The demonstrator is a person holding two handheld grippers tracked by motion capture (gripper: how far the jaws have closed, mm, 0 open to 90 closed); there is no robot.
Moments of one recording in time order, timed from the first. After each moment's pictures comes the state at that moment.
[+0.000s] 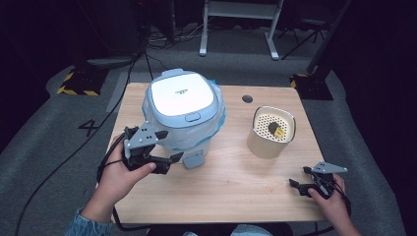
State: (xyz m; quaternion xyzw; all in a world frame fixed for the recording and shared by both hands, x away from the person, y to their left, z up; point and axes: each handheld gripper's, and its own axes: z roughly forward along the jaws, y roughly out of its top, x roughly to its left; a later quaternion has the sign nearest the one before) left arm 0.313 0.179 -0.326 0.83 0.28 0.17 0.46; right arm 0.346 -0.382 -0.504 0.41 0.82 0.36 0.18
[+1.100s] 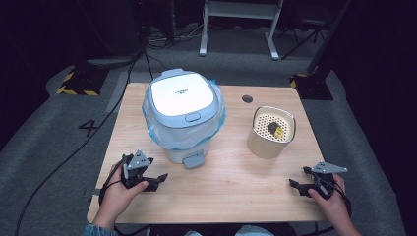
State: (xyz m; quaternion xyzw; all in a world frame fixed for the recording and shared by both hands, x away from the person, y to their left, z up) left arm 0.325 0.216 -0.461 0.84 0.37 0.14 0.38; right arm 0.346 -0.382 -0.504 0.41 0.82 0.36 0.18
